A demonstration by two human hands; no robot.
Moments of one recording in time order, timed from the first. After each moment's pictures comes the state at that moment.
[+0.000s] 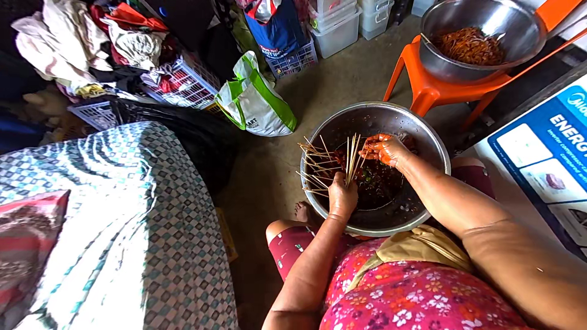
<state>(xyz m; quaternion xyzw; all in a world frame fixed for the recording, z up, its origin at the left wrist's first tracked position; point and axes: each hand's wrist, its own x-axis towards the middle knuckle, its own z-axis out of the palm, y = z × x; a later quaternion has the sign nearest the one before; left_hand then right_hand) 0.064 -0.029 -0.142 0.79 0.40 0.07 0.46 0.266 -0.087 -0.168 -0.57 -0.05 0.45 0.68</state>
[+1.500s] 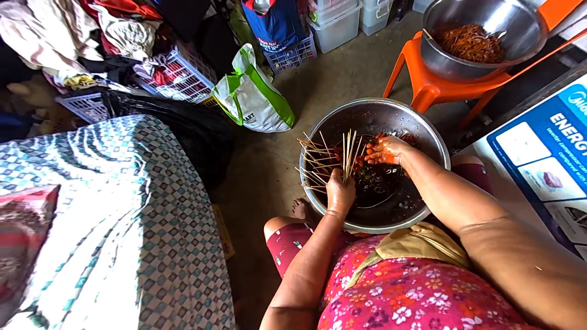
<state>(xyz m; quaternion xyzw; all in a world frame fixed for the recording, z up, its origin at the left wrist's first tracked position) 0.064 -0.024 -0.146 0.77 0.41 0.08 0.49 0.273 -0.092 -0.167 -0.66 -0.02 0.51 0.55</state>
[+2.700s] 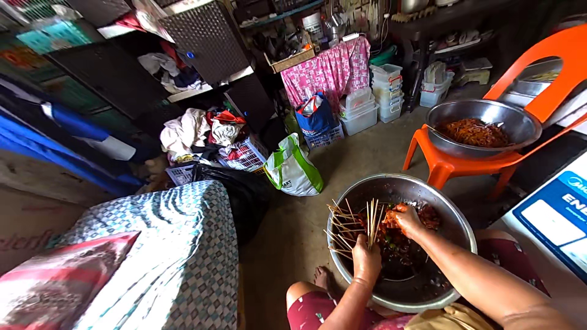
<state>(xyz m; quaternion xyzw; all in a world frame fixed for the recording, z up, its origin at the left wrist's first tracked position) 0.064 -0.032 -0.137 0.78 0.42 0.09 0.46 0.242 -0.081 -0.163 -0.70 -0.07 0.35 0.62</state>
